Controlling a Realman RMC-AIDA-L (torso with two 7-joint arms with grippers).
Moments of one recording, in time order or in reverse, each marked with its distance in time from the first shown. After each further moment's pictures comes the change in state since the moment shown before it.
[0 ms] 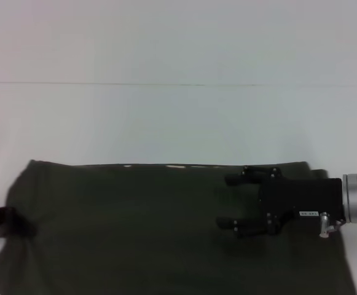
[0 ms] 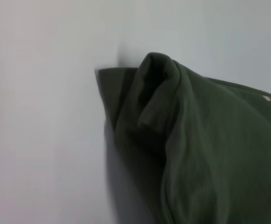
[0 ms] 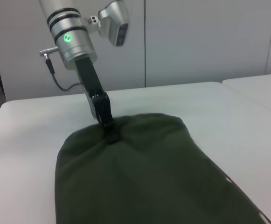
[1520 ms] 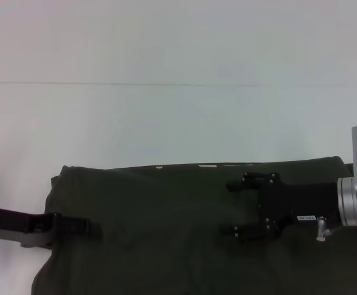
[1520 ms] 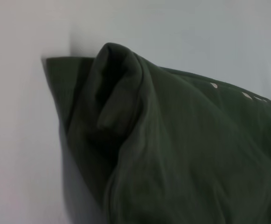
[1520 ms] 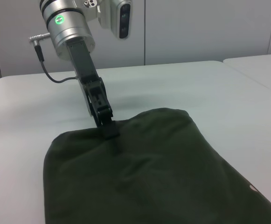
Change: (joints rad) left arm -0.014 -0.040 -0.017 -0.121 -0.097 0.020 0.056; right arm 0.012 0.004 -0.006 0.007 -0.050 0.047 -0.004
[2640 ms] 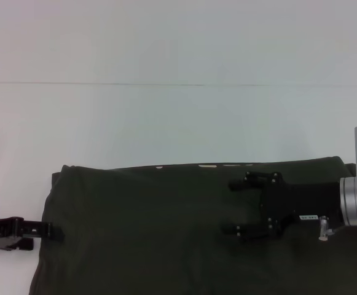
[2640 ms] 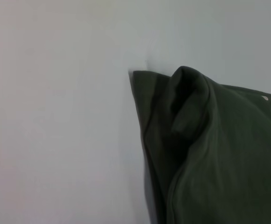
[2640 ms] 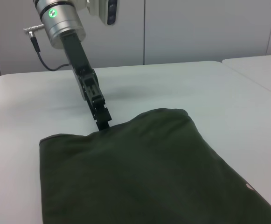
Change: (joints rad) left arm 0.063 0.012 0.001 0.129 0.032 0.008 0.022; right arm -0.008 0.000 0.000 -0.013 0.000 -0.001 -0.006
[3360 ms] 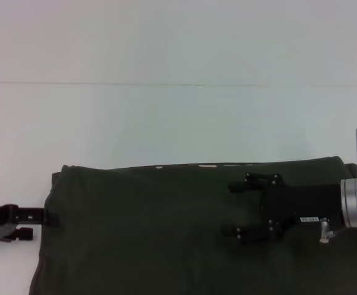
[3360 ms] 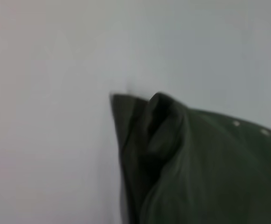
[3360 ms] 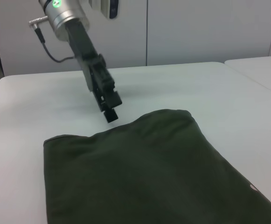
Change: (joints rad) left arm -0.008 0.014 -0.078 0.014 -0.013 0.061 -0.017; right arm -0.004 0.000 0.000 -0.001 0.000 -0.012 -0.002
